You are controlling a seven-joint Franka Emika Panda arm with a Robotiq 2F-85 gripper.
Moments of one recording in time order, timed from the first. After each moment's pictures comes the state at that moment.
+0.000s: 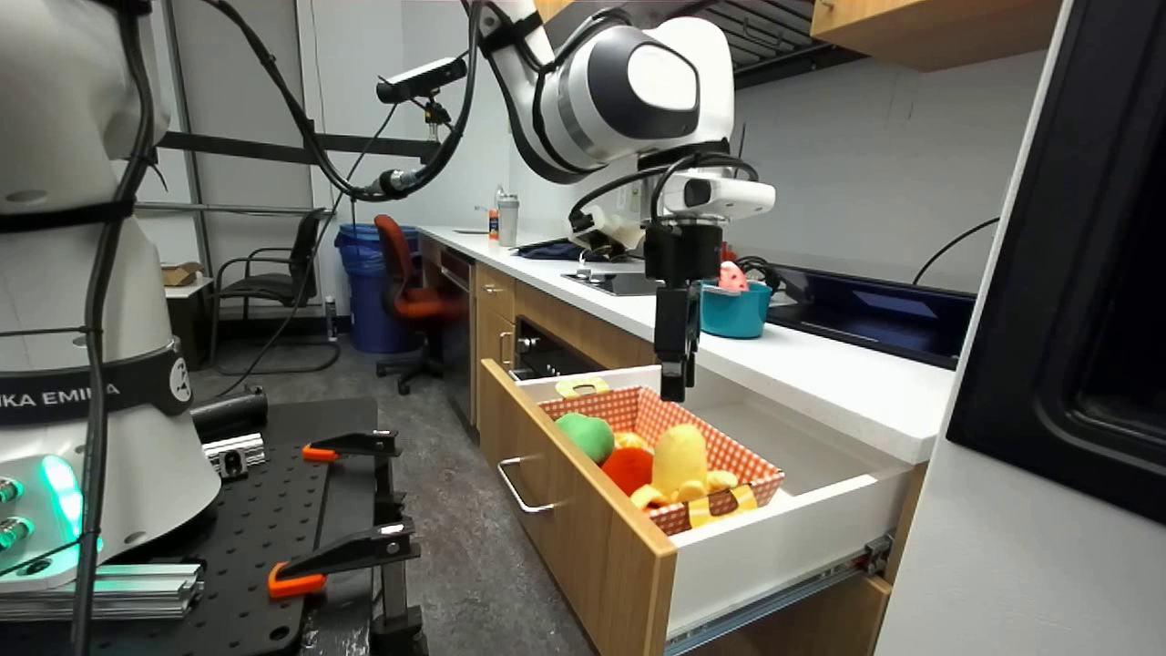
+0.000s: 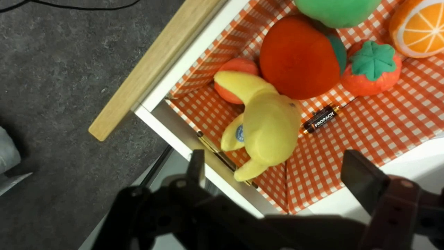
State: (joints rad) arm -0.02 0.16 -0.09 -2.38 -0.36 2.51 0.89
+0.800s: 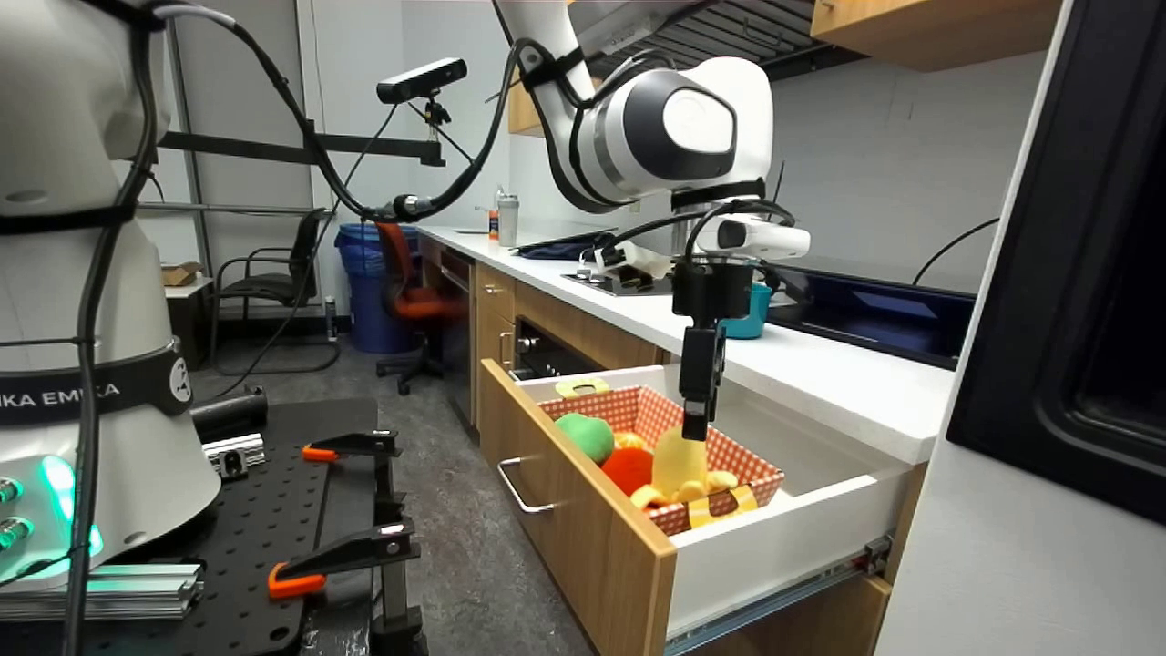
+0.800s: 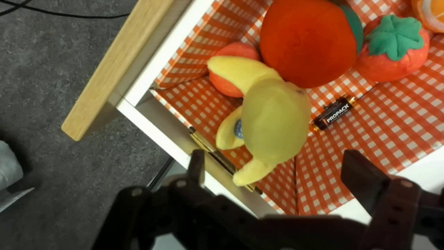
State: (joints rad) arm -0.02 0.30 -0.12 -2.27 -0.29 2.51 0.84
